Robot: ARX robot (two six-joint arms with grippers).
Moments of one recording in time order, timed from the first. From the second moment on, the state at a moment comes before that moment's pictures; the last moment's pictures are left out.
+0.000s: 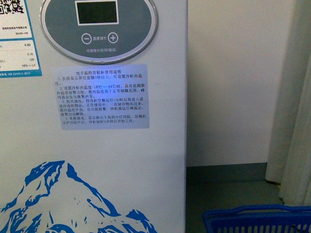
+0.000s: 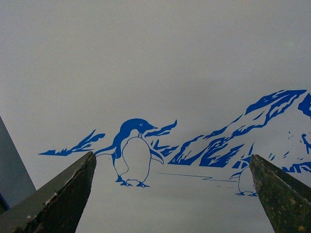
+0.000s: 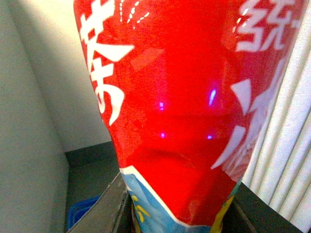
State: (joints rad) left arm 0.00 0.00 0.02 0.00 0.00 0.00; right arm 0.38 0.38 0.46 -0.05 0.77 0.05
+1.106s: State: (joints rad) left arm 0.00 0.00 0.02 0.00 0.00 0.00; right arm 0.38 0.37 0.45 -0.05 0.77 0.05
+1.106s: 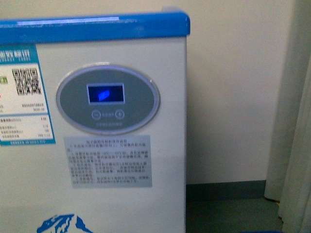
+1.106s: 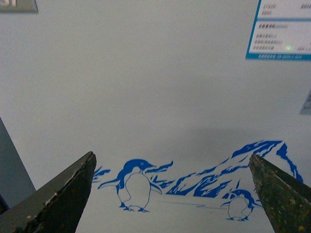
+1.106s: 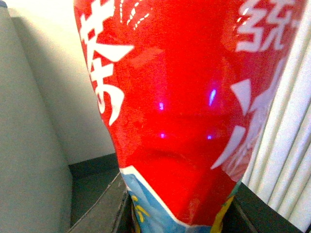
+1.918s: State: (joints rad) left arm 0.15 0.66 0.27 0.40 0.67 -0.17; right arm 0.39 0.37 0.45 -0.05 0.77 0.05
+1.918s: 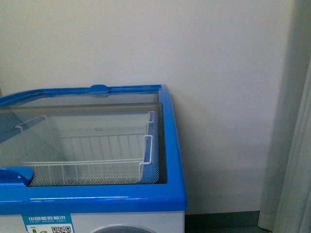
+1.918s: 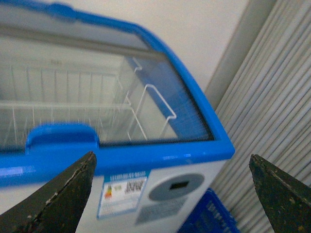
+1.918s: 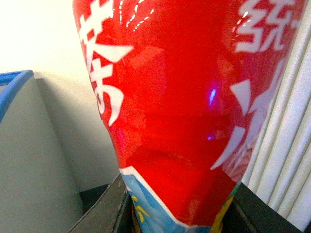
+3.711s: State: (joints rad) left arm 0.22 1.67 1.20 -0.33 0.82 2.00; right arm 0.39 0.37 0.45 -0.05 0.77 0.05
